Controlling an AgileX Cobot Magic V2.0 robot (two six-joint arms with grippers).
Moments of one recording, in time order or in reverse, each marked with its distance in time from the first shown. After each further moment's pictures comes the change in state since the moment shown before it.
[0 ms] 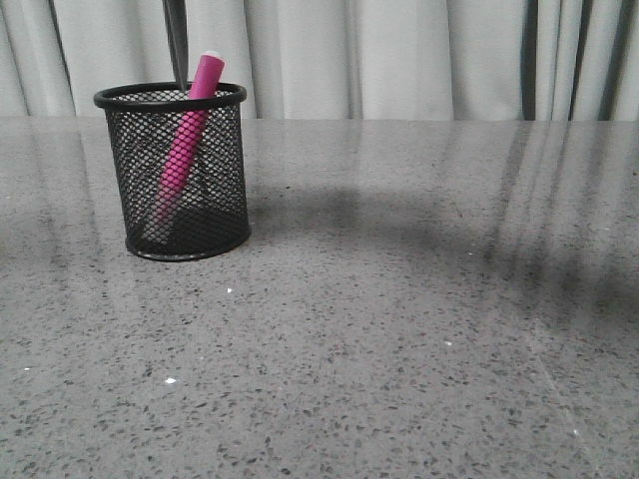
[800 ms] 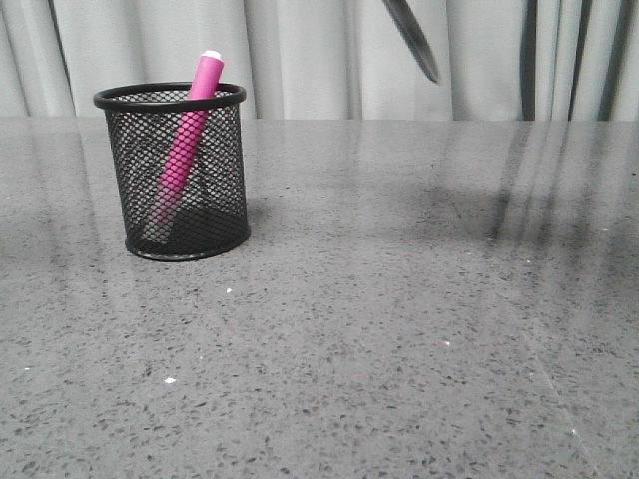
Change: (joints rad) left arm 0.000 0.000 0.000 0.009 0.000 0.000; right arm -0.086 -0.282 -0.055 0.012 0.790 0.000
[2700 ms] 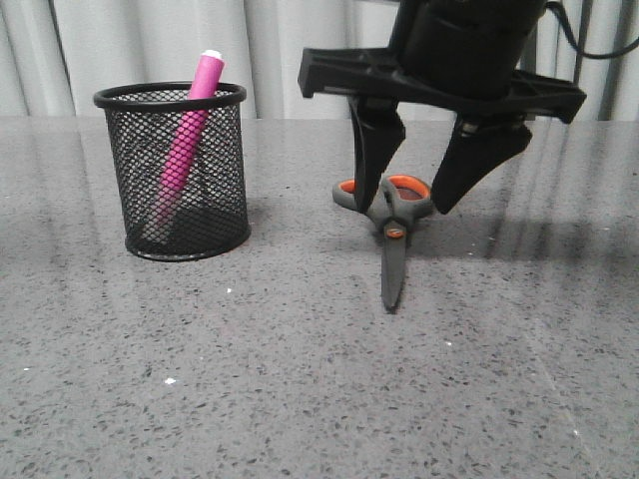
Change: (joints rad) left arm 0.000 0.000 0.000 0.000 0.000 0.000; right arm -0.044 0.287 -0.108 0.223 0.521 -0.016
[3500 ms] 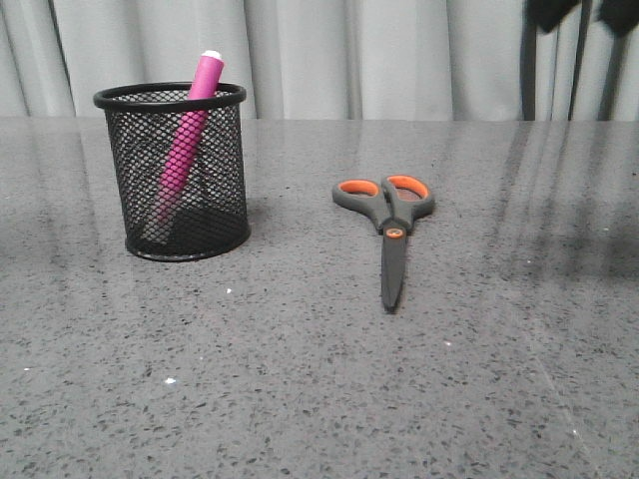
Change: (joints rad) left arm 0.000 0.005 -0.004 0.000 0.002 0.000; right arm -0.084 -0.377 0.036 -0.034 0.171 -0.199
